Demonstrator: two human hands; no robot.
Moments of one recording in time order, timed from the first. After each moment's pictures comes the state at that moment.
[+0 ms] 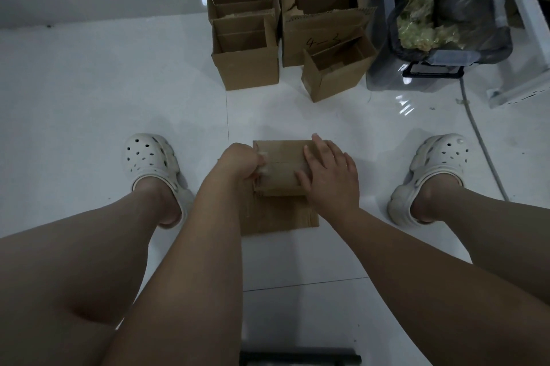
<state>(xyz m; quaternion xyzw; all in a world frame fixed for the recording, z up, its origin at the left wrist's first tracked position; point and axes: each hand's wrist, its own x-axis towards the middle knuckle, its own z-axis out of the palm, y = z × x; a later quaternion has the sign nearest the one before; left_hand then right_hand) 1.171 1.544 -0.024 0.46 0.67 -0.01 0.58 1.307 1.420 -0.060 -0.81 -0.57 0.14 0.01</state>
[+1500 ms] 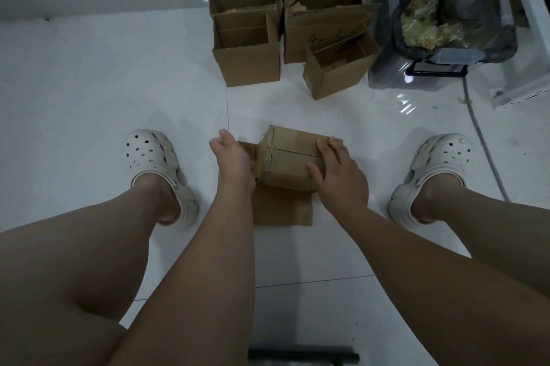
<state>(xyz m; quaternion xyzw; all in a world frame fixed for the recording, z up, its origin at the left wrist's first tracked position) 1.178 1.533 -0.049 0.18 0.70 0.33 0.61 1.317 1.414 -0.070 -0.84 -0.51 0.16 0.12</state>
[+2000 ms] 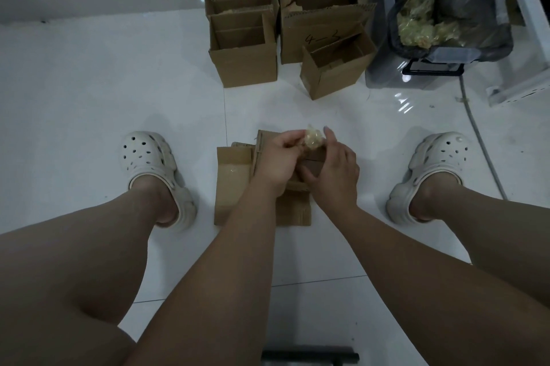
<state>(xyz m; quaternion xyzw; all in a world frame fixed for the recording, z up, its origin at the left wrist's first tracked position) 1.221 1.505 -0.035 0.43 0.51 0.20 0.72 1.306 1.424 -0.064 -0.85 -0.42 0.21 0.23</state>
